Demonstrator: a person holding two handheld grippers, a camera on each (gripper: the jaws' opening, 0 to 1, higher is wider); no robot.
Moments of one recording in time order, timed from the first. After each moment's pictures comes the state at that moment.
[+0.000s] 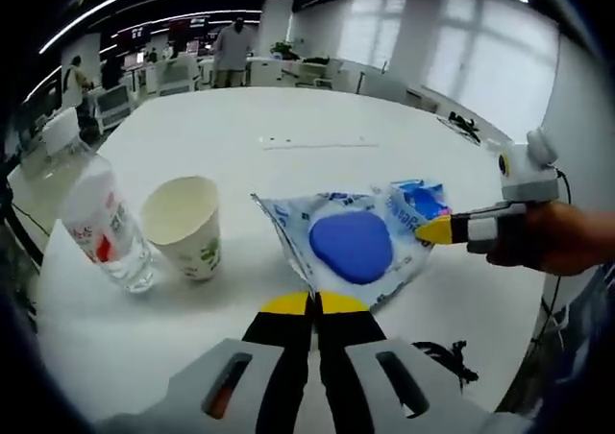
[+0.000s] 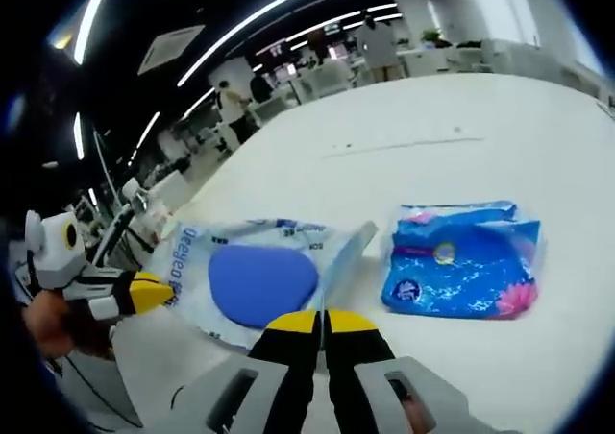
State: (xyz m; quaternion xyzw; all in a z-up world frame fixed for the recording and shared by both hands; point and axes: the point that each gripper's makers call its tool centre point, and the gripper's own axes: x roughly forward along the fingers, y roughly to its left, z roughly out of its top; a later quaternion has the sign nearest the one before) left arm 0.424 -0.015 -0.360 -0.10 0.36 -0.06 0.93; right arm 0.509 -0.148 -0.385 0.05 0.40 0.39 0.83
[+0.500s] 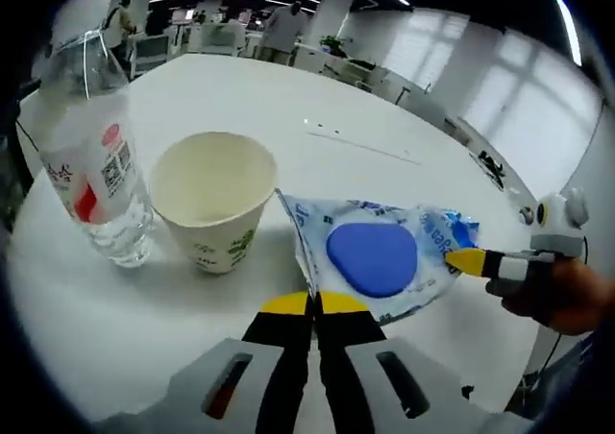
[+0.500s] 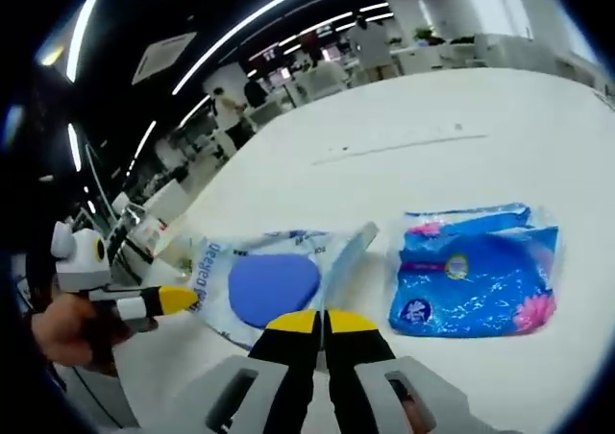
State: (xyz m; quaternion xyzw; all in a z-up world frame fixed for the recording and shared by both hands) left arm 0.431 0.009 -0.387 -0.21 0.36 0.00 0.91; right arm 0.519 -0.127 -0.387 0.07 0.40 0.38 0.83
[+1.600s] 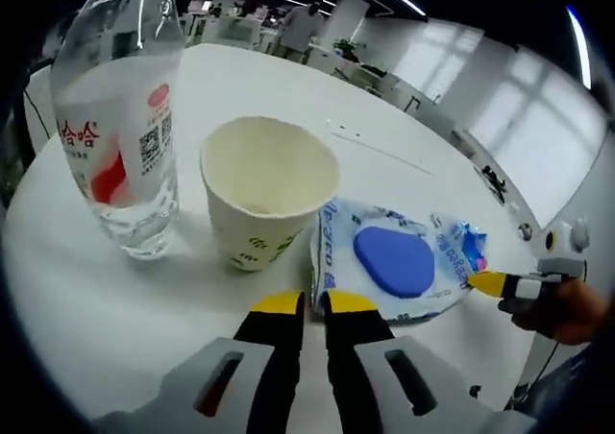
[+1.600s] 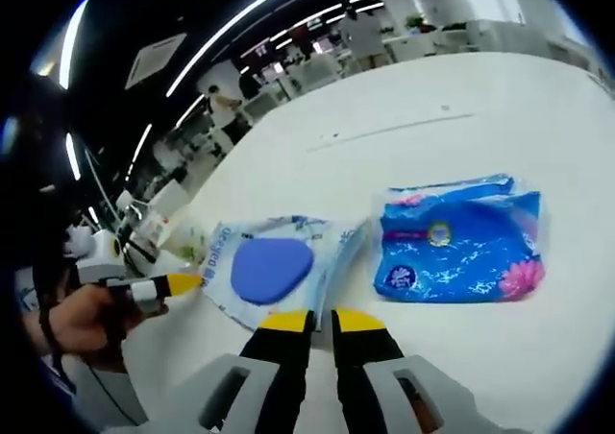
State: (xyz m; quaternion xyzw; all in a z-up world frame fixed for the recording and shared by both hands) left arm 0.430 0.041 -0.410 -0.23 0.36 0.02 0.90; right arm 0.500 -0.151 -0.396 0.08 0.43 0.38 0.82
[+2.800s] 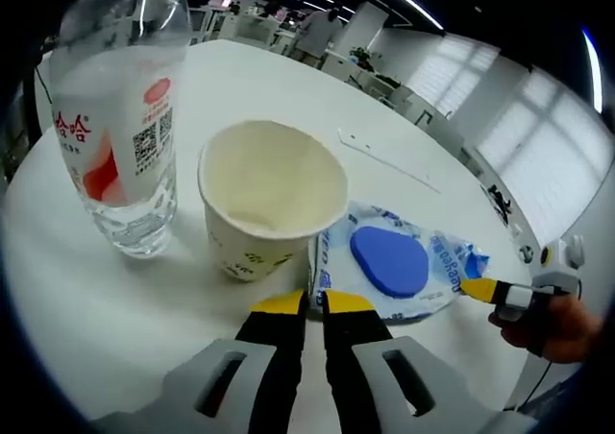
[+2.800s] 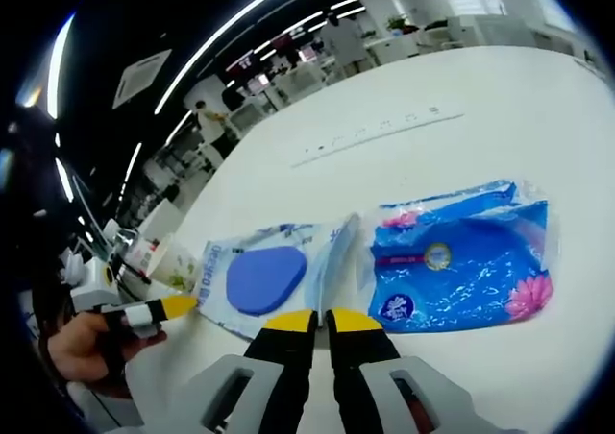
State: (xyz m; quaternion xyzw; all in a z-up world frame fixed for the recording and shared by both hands) left arm 0.436 0.038 -0.401 -0.27 0.34 0.05 0.90; right arm 0.522 -0.143 -0.392 0.11 0.42 0.35 0.83
